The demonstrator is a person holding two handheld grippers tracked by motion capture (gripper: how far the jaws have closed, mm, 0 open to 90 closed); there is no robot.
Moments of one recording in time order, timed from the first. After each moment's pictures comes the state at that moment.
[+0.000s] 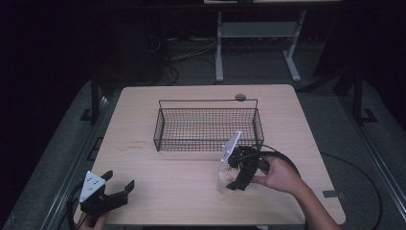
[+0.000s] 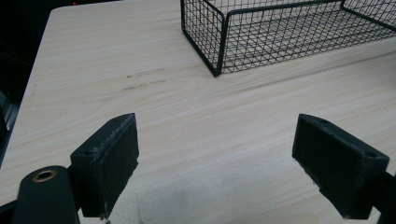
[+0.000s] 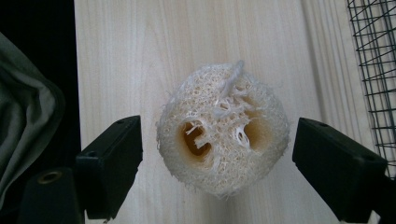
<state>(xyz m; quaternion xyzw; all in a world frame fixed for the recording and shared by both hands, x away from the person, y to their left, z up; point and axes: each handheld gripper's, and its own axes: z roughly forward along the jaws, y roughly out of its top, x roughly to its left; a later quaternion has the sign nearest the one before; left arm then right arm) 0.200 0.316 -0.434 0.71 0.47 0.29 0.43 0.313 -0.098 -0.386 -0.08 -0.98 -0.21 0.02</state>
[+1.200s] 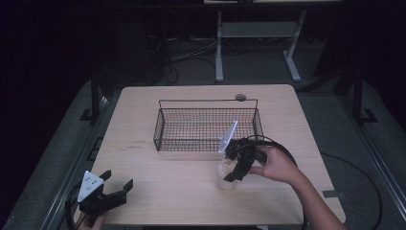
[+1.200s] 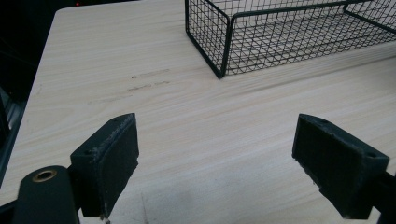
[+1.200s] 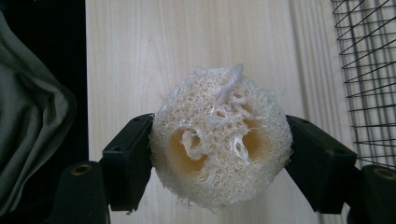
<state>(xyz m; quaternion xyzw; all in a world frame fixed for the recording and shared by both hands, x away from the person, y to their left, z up) 0.200 0.319 -0.433 0.71 0.48 0.29 0.43 0.332 -0.092 -0.370 -0.07 -0.98 -0.21 0.04</state>
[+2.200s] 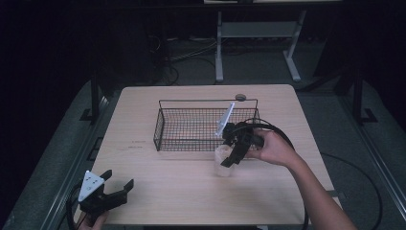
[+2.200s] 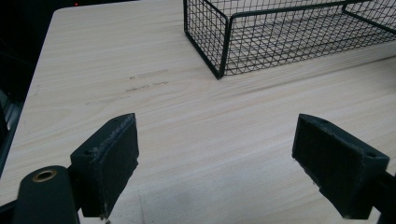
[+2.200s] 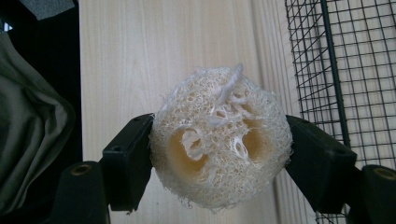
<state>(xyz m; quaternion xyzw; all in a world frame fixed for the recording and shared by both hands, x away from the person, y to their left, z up) 0.201 0.318 -0.434 0.71 0.48 0.29 0.43 0.363 -0.085 -0.341 -0.07 -0.97 -0.21 0.04</state>
